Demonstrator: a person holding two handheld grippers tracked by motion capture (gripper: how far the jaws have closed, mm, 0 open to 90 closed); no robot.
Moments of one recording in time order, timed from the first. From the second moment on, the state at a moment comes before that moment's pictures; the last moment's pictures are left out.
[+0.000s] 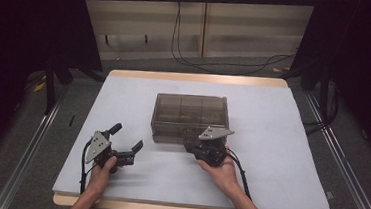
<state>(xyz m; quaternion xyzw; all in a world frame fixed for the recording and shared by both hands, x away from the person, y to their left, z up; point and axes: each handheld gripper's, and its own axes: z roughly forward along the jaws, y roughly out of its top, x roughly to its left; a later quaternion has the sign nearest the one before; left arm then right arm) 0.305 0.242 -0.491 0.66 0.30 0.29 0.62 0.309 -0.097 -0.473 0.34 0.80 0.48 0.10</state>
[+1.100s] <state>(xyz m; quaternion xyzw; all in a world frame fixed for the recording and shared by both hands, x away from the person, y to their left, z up) 0.306 0.243 -0.491 0.66 0.30 0.29 0.62 0.318 -0.097 -0.474 0.36 0.80 0.48 0.11</state>
